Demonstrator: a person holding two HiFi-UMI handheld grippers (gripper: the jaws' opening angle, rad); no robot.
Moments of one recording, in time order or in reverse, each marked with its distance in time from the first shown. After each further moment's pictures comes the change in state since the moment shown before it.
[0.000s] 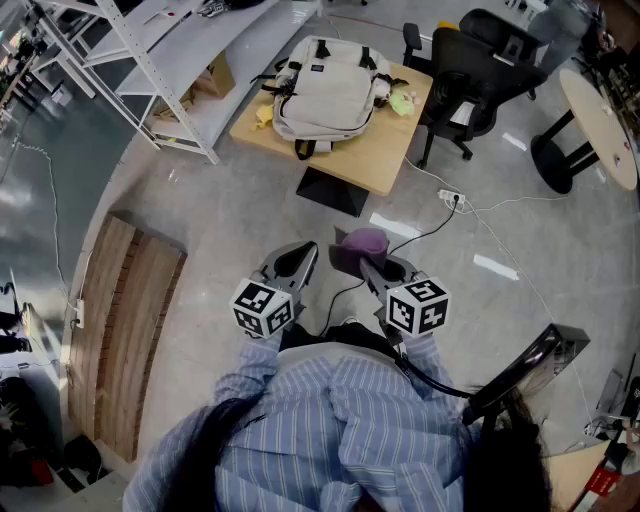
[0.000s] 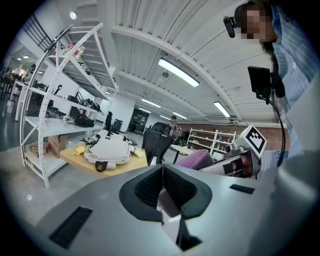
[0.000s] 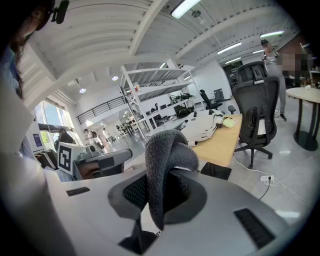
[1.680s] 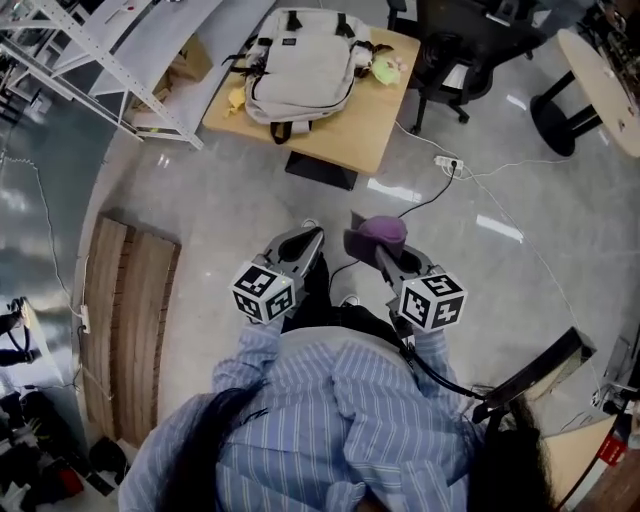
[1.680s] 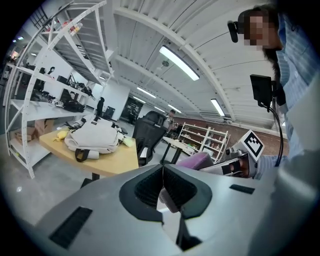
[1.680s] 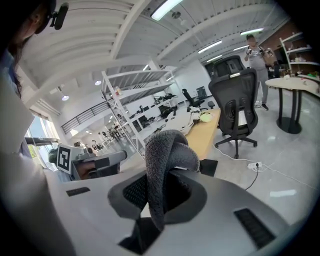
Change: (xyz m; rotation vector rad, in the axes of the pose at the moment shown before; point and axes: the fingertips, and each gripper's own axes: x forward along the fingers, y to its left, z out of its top) left arm 0.066 -0.002 -0.027 -0.058 0.106 -0.107; right arm -0.011 -0.075 -0.018 0.145 -0.015 -0.110
